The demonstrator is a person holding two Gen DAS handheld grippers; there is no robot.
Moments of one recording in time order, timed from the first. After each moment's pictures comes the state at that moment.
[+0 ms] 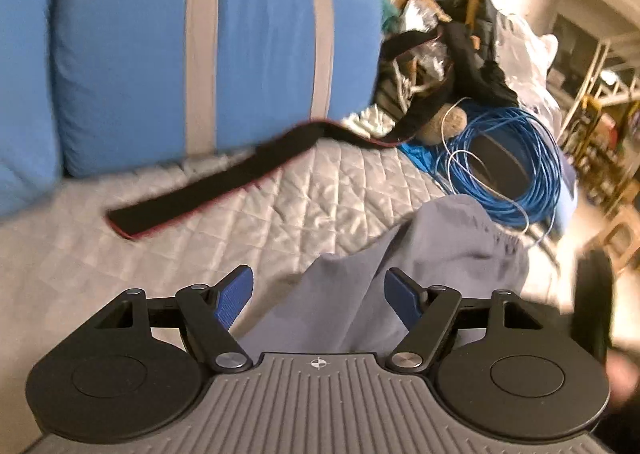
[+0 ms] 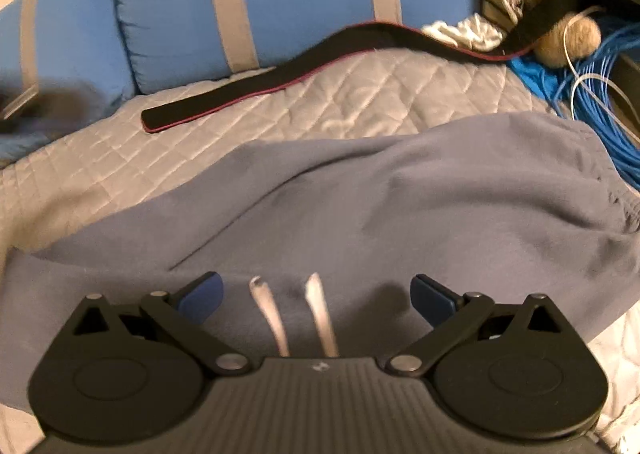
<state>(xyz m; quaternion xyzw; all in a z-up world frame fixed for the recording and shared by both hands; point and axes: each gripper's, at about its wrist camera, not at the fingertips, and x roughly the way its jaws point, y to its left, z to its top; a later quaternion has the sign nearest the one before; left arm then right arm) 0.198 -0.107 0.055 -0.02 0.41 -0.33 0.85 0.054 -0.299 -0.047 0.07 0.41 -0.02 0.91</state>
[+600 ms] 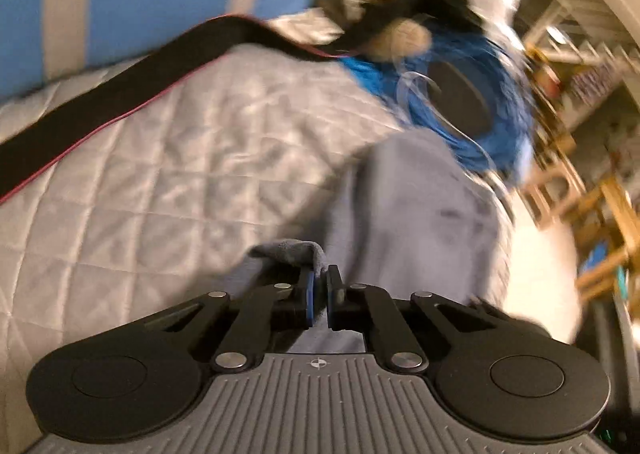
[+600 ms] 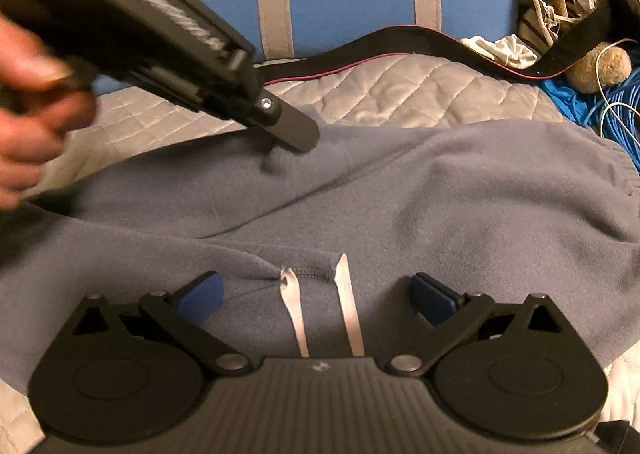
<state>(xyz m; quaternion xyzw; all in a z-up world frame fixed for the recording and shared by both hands) 0.216 -0.183 -0.003 0.02 0.48 -0.44 0.76 0.053 -0.292 -0.067 0.03 0.40 0.01 0.92</state>
